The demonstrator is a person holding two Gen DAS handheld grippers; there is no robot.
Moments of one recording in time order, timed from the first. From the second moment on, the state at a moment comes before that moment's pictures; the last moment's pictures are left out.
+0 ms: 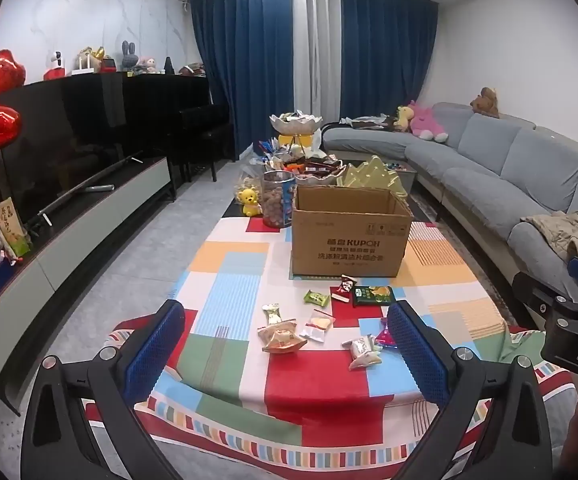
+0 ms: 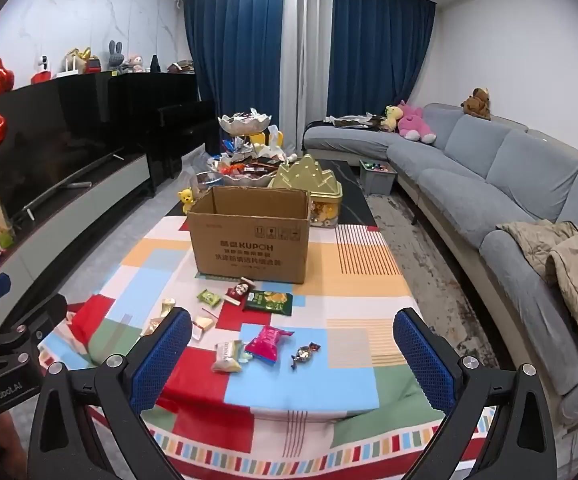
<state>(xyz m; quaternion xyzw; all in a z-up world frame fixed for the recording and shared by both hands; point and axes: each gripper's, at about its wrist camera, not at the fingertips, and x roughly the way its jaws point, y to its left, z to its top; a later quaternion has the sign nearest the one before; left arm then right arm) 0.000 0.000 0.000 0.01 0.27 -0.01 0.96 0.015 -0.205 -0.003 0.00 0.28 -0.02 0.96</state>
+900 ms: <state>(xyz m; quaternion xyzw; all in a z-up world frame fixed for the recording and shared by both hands) -0.004 -0.002 0.002 0.01 0.28 -0.01 0.96 0.018 -0.207 -0.002 0.00 0.28 -0.02 0.96</state>
